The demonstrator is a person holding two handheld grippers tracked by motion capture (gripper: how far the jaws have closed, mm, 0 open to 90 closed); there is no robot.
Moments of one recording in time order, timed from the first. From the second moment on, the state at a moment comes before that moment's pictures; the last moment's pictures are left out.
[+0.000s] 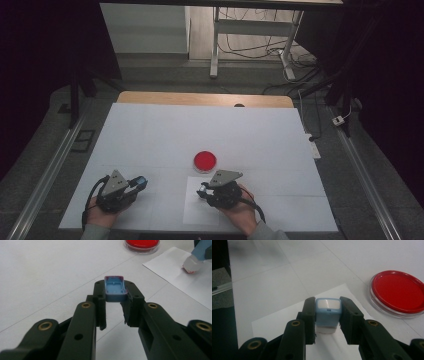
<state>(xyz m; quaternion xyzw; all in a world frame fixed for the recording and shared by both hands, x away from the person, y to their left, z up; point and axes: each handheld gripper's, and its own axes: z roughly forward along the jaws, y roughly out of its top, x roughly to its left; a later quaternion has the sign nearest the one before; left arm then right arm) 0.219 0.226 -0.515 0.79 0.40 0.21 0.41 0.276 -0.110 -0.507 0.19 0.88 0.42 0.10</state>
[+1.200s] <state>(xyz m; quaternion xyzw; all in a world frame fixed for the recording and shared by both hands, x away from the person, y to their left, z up) 0.219 0.227 -0.516 0.79 0.41 0.21 0.41 0.278 -0.107 -0.513 0.20 0.89 0.40 0.09</state>
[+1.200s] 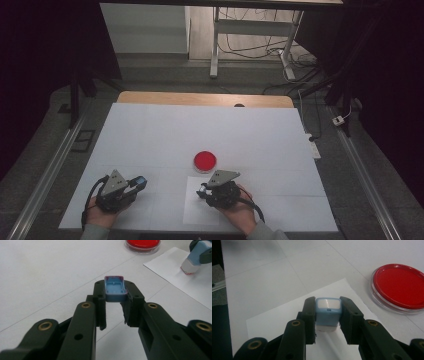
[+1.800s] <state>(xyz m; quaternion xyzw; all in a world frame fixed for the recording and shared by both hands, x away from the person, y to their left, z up) 0.218 0.226 -0.515 0.79 0.41 0.21 0.41 0.276 -0.107 -0.516 0.20 0.89 0.40 0.10</state>
